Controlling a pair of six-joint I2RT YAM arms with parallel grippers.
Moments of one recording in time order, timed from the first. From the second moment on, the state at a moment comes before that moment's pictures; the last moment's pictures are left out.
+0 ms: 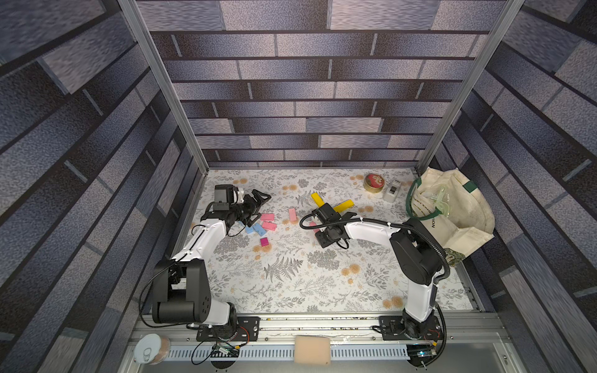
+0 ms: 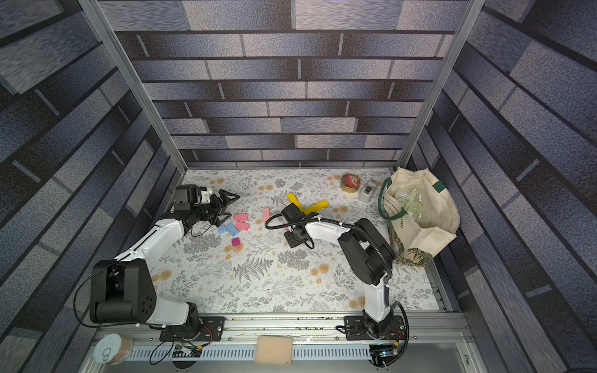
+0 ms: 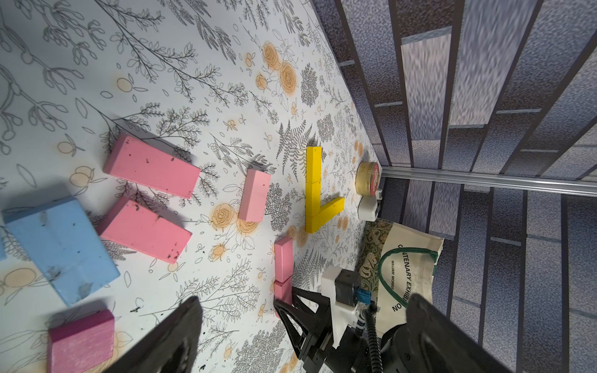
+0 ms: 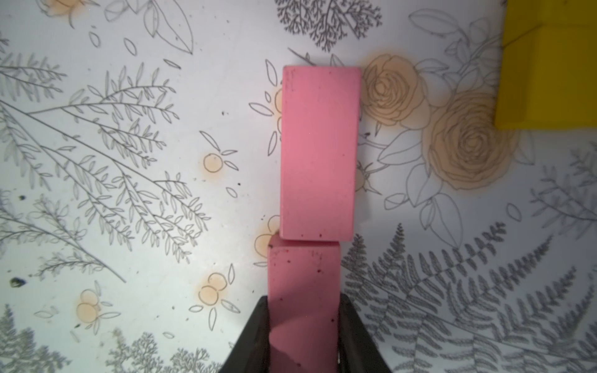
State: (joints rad) left arm 0.02 1.43 0.94 -0.20 0.68 -0.90; right arm 0.75 1.92 1.23 -0.50 0.03 0.15
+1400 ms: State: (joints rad) left arm 0.03 1.44 0.94 -0.20 0.70 -0.92; right arm 0.76 1.93 1.24 -0.51 0.07 0.17
